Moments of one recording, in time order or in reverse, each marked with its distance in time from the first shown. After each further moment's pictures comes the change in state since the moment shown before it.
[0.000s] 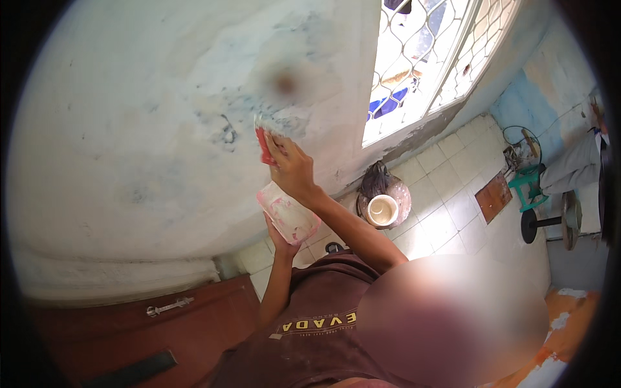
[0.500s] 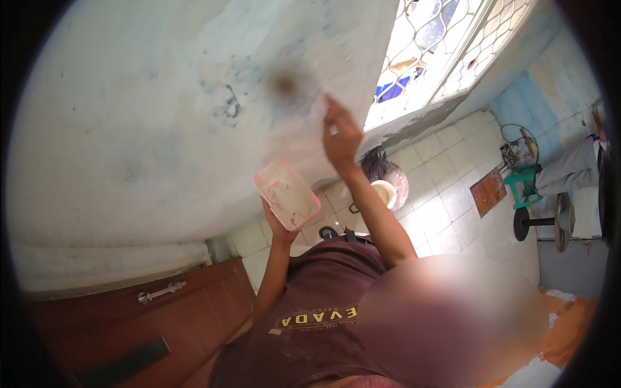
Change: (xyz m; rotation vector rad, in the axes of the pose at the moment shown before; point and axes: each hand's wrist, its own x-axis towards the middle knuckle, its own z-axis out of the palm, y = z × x) left_hand -0.005 0.001 -0.025 0.031 0.076 0.025; right_hand -0.001 0.059 -0.048 0.000 0.217 0.103
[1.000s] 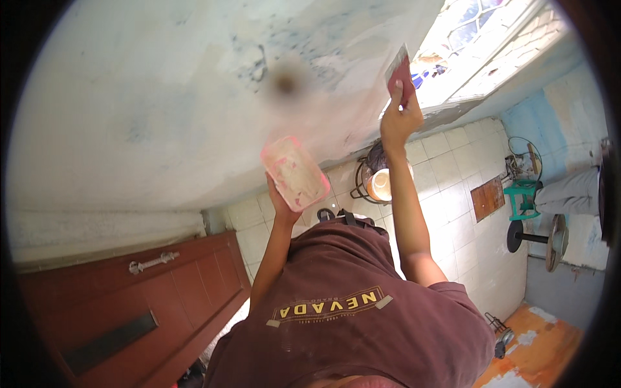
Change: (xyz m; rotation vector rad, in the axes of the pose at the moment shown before) left_hand -0.017 0.012 0.005 0.194 -0.205 0.223; right_hand 0.033 0.012 -0.037 0.071 0.165 0.266
